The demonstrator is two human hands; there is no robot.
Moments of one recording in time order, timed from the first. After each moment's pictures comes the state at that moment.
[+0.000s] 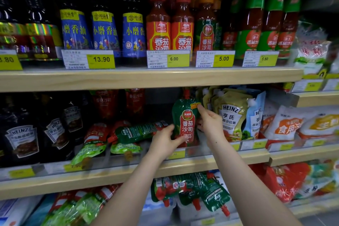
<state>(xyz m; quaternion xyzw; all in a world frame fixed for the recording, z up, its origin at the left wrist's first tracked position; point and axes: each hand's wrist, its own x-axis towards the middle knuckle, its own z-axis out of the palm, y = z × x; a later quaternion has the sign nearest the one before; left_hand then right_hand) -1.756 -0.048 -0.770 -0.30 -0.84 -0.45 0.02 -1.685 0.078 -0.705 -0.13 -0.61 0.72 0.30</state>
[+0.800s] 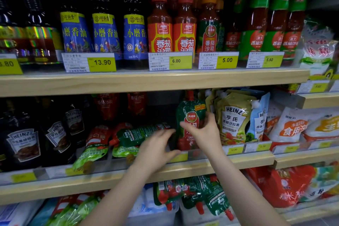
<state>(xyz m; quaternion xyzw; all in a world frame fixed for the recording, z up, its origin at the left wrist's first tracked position) -1.741 -0.090 -0.757 -0.38 -0.88 -0.25 0.16 -1.684 0.065 -0.726 -0.16 -0.76 0.54 0.31</state>
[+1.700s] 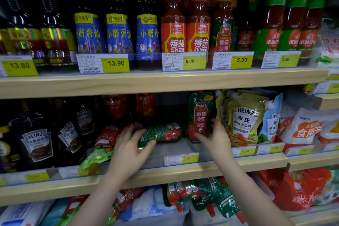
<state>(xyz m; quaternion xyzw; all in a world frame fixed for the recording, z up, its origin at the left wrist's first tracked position) -1.762 -0.172 -0.762 -0.22 -0.92 -0.29 0.16 -1.697 0.076 -0.756 -0.20 -0.86 0.36 0.30</state>
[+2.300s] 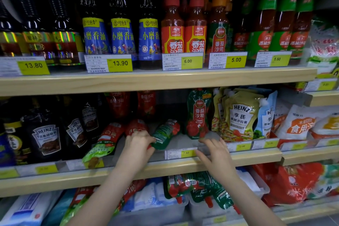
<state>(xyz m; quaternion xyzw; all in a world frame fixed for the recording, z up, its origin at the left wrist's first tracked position) -1.737 -0.162 -0.746 -0.29 -0.92 -0.17 0.18 -1.649 0.069 -0.793 -0.07 -0.93 0.19 0.30</state>
